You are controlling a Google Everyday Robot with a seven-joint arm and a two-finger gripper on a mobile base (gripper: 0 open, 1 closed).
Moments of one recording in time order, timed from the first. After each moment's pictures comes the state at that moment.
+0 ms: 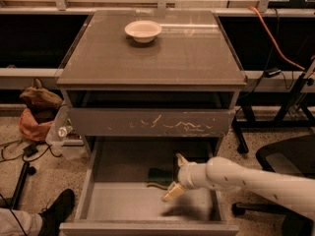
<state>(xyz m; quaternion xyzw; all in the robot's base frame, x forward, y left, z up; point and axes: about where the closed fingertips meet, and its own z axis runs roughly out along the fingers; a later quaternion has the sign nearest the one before) 0.561 -0.061 0.427 -0.53 0.75 0.17 0.36</state>
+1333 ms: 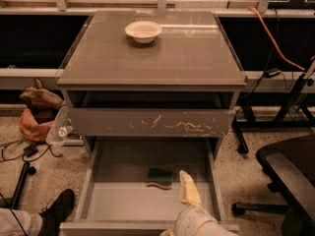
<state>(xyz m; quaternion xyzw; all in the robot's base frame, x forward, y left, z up) 0.373 -0.036 0.632 -0.53 0.69 0.00 0.50</state>
